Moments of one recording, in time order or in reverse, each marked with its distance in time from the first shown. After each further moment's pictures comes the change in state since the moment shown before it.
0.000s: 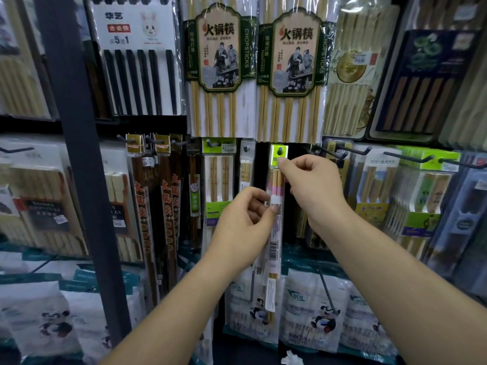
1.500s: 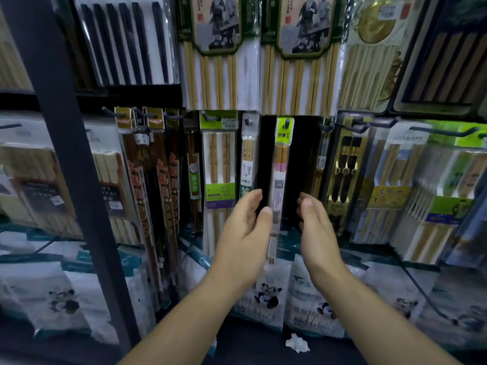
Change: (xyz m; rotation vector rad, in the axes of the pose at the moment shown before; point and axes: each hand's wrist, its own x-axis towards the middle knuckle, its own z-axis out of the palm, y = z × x) left_hand -0.032 -0.038 0.019 -0.130 0.023 -0.148; right_hand -0.057 0.120 0.004 0.131 -0.109 0.212
